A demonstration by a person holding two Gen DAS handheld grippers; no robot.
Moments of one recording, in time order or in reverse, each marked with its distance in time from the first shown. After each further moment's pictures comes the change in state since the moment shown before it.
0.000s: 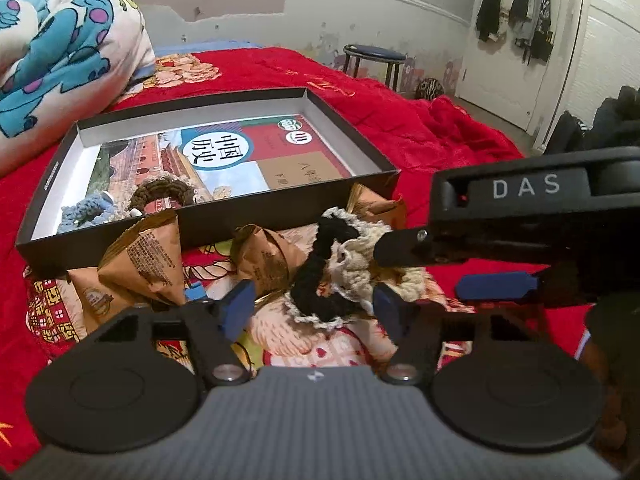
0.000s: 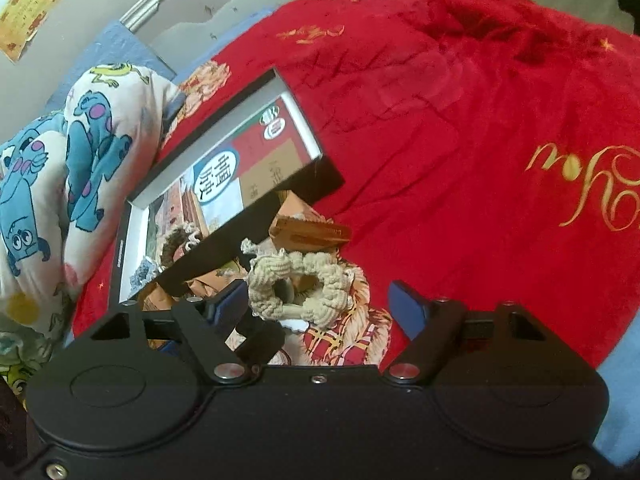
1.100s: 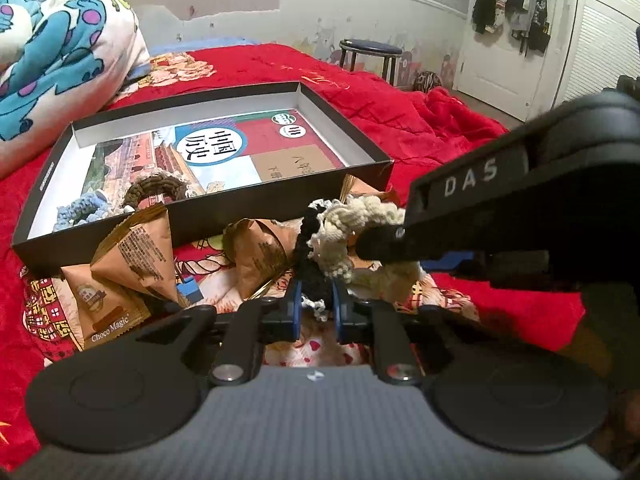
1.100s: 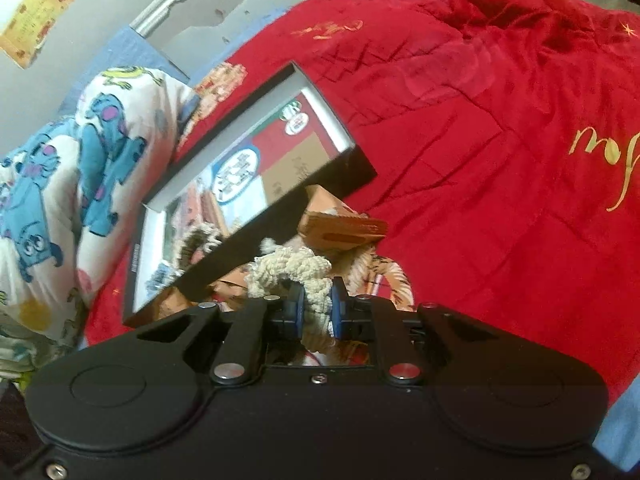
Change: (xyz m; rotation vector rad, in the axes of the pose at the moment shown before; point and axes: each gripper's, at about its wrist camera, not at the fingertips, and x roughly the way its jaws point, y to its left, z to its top) left arm -0.002 -0.006 -0.004 0.026 0.008 0.000; right arm 0.008 0.012 -0.005 0.019 -0.035 0.078
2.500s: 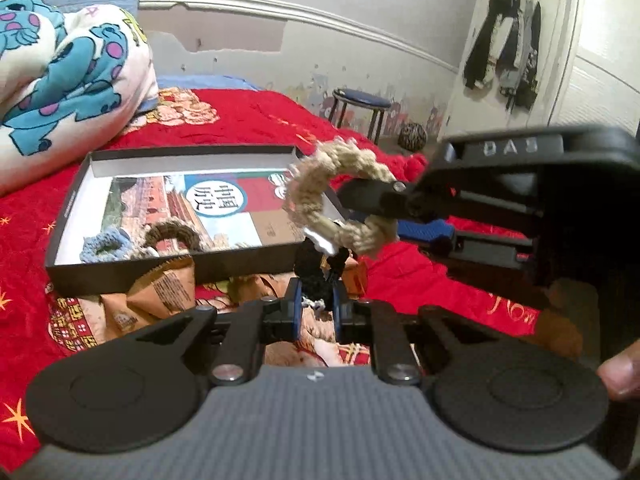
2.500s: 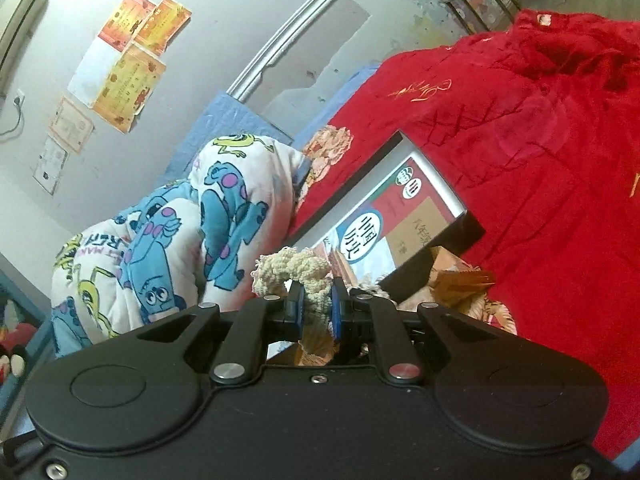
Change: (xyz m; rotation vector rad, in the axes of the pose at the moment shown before) left arm -0.059 0.014 0.020 -0.106 -0.131 -0.075; right arm -0.050 0.011 0.011 0.056 -0.158 0.343
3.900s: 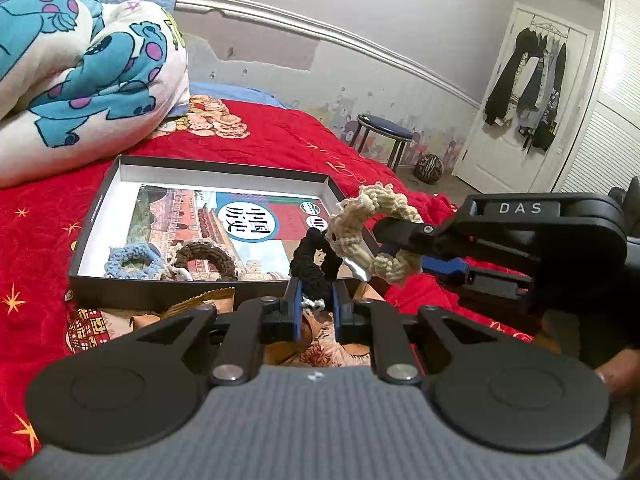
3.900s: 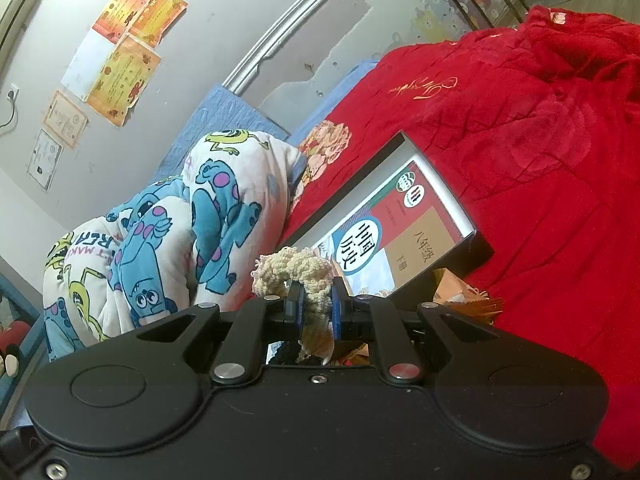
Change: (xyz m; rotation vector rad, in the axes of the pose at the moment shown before) left arm -0.004 0.031 0.014 -0.107 -0.056 0.018; right arm 0.031 -0.002 0.017 -0.019 0.026 -0.018
